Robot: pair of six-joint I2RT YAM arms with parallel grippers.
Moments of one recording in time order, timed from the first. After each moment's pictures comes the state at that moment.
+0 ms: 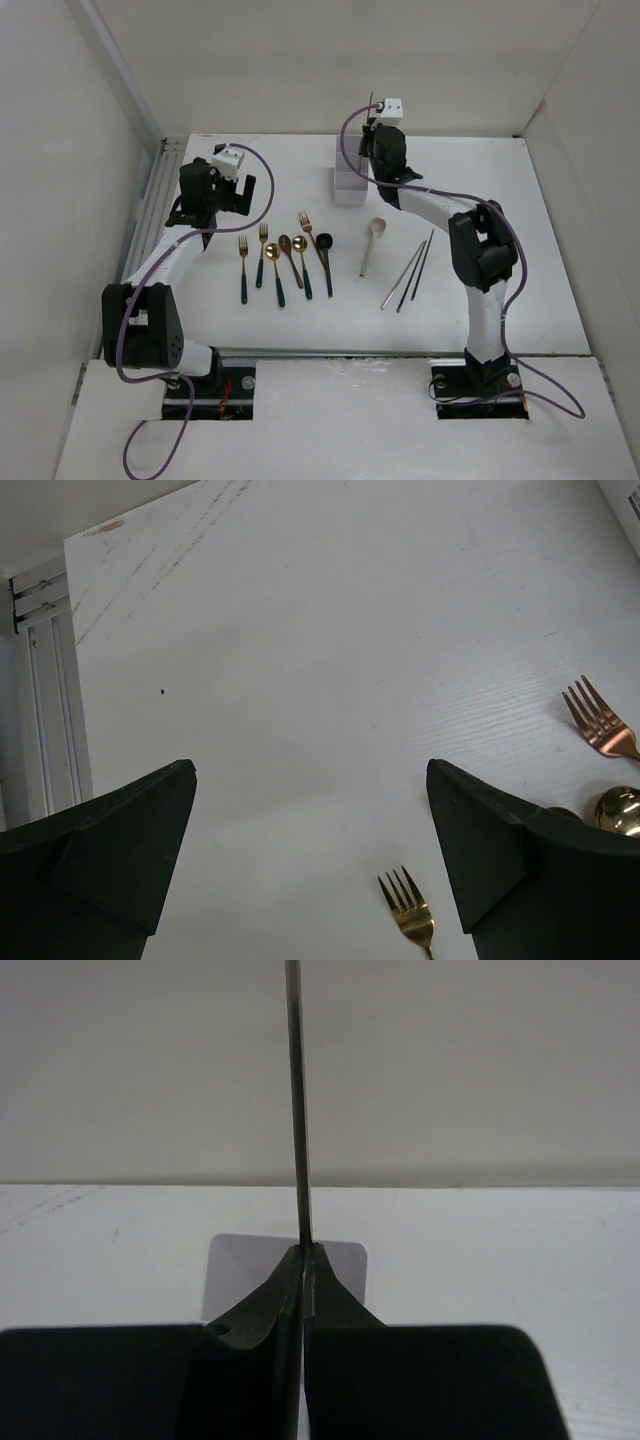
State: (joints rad) left arm -0.05 1.41 0.93 0.05 0.16 0.27; right arm 0.45 2.09 1.58 0.49 0.33 0.16
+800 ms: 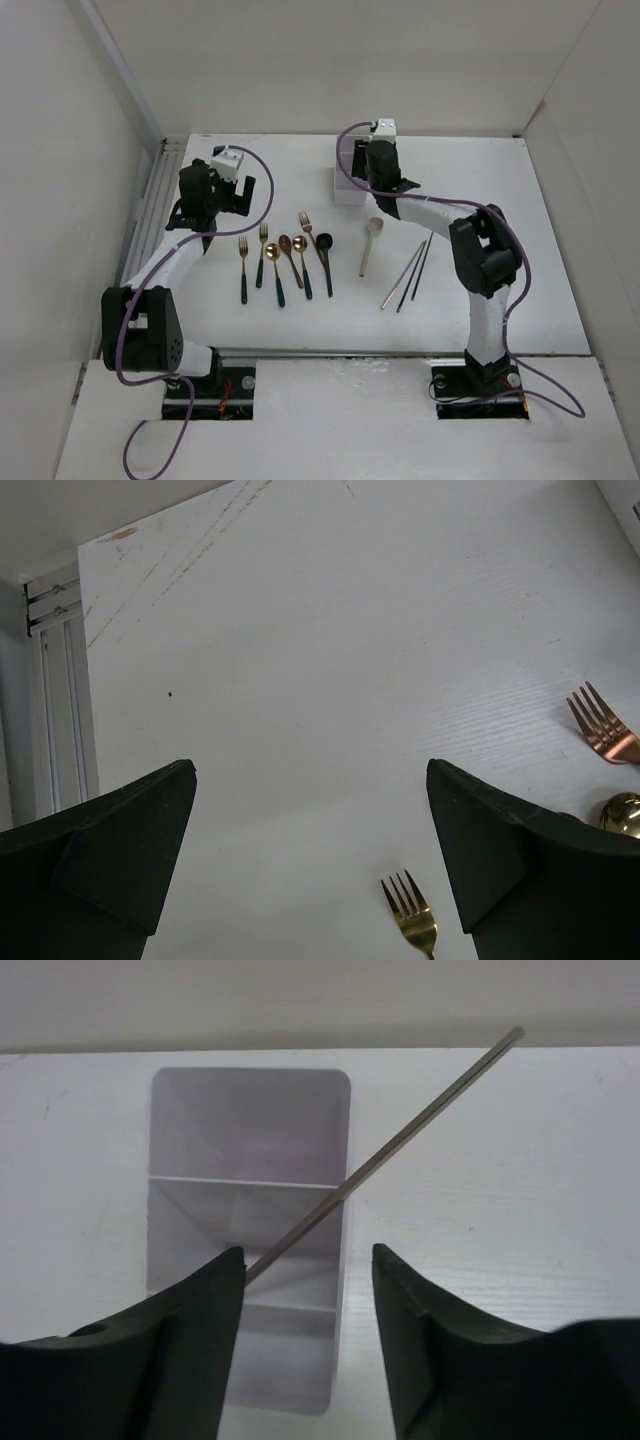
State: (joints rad) left arm -0.05 1.40 0.90 0.09 0.15 0.27; right arm 0.49 2.05 1.48 0.29 0.42 0.22
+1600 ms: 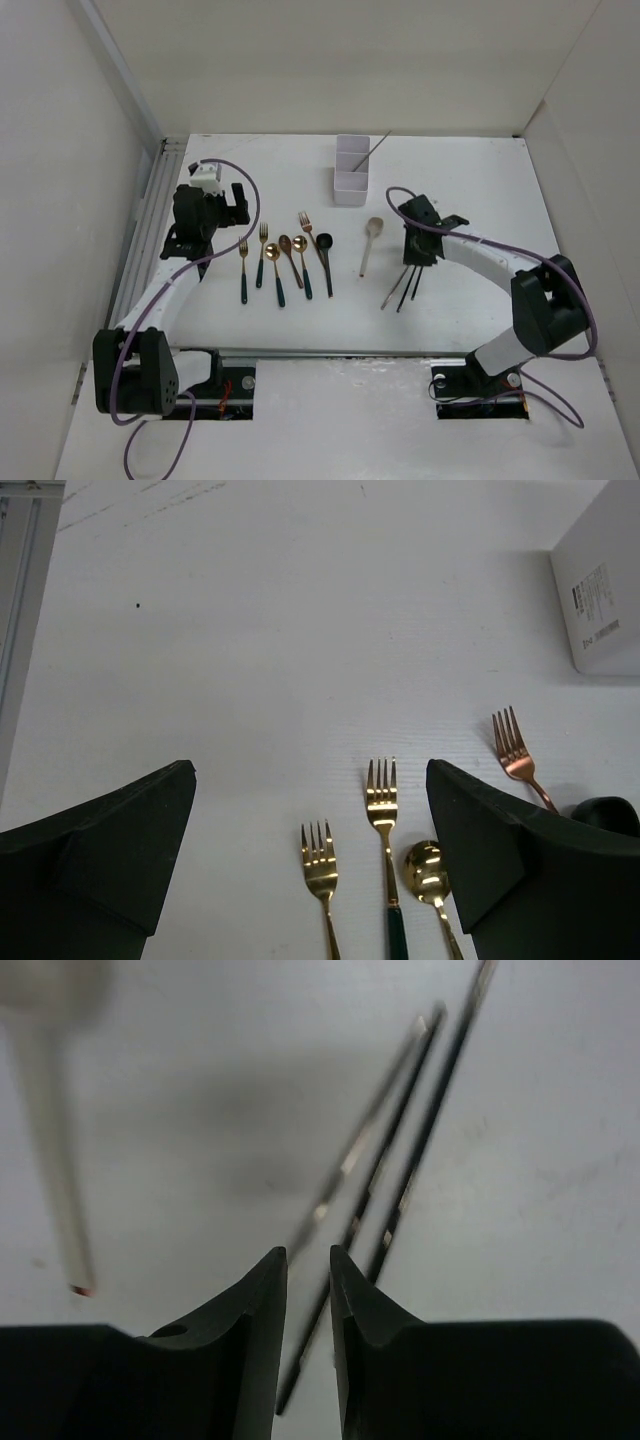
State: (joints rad) left arm -0.05 1.20 0.73 0.11 0.05 -0.07; right arm 0.46 1.54 1.02 -0.55 0.26 0.52
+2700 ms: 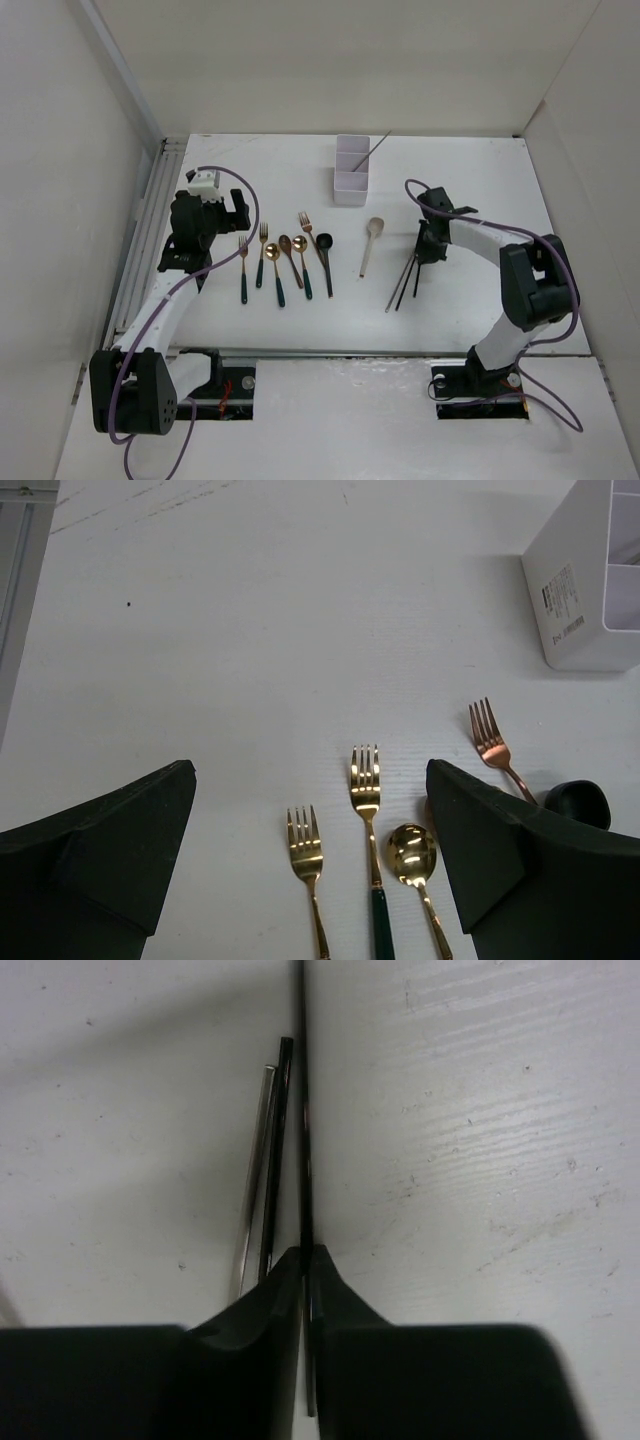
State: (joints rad) left arm -0.06 1.08 0.66 0.11 0.07 -0.11; right arm 0.27 1.67 0.99 -0.55 0.12 0.54
